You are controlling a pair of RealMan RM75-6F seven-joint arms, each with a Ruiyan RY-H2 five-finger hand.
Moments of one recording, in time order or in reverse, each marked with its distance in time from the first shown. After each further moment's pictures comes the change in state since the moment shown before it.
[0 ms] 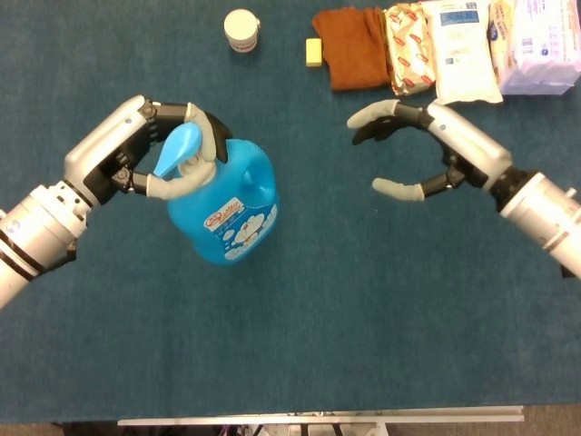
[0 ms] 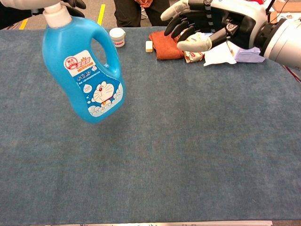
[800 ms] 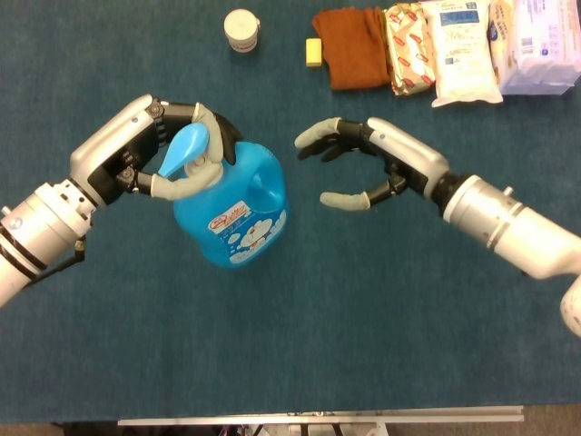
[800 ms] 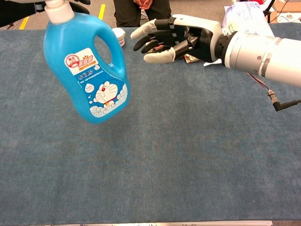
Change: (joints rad) left arm -0.063 0.006 0.058 0.010 0.012 0.045 -0.081; right arm 0.113 -0.073 0.090 -0.042 0.273 -0.246 0.016
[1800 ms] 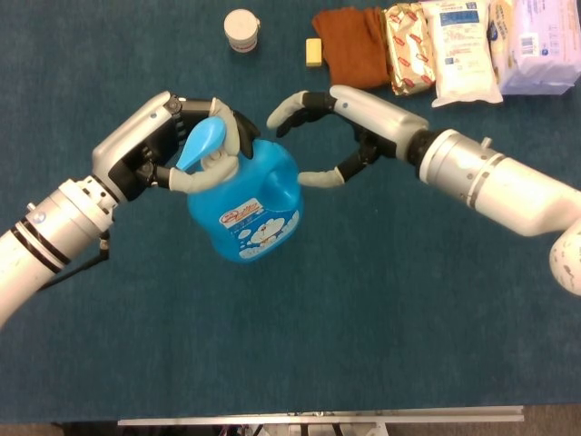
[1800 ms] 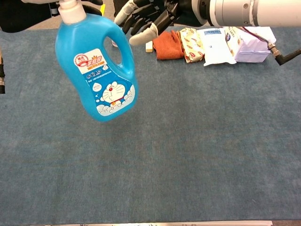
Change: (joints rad) left arm -0.049 -0.076 0.018 0.013 -0.068 0.010 -0.002; right arm 0.272 0.149 0.039 -0.021 0.359 -0.161 -0.334
